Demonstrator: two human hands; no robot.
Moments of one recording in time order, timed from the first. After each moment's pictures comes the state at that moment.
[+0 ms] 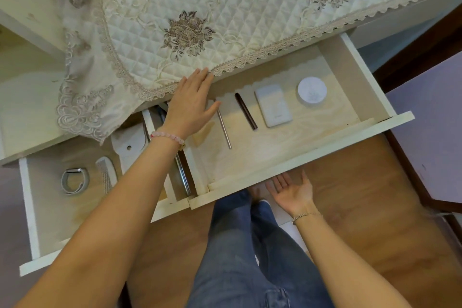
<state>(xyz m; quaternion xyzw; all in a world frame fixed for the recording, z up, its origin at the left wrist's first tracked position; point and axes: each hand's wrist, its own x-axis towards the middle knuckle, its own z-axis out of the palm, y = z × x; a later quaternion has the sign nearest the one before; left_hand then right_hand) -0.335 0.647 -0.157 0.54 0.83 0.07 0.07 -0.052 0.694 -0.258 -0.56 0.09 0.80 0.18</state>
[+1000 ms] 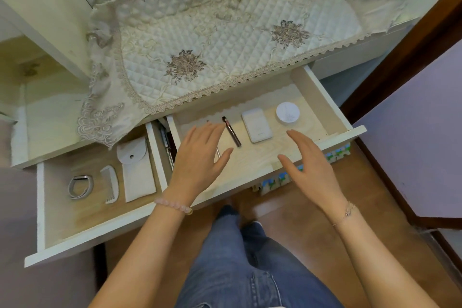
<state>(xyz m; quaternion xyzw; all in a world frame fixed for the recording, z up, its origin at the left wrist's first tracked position) -0.201 0.585 -0.080 0.55 0.82 0.14 0.01 -0.001 0.723 -0.088 -0.36 -0.86 0.35 0.12</state>
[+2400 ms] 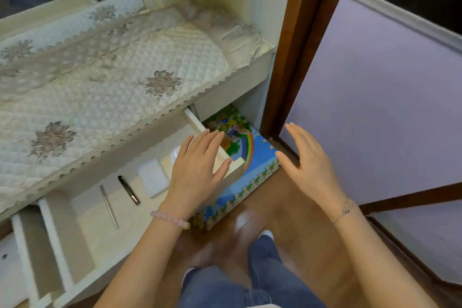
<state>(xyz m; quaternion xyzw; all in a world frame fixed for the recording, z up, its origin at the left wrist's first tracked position) -0.022 0.829 -0.040 0.64 0.76 0.13 0.00 0.191 0.927 -0.039 -0.47 -0.84 0.24 0.16</state>
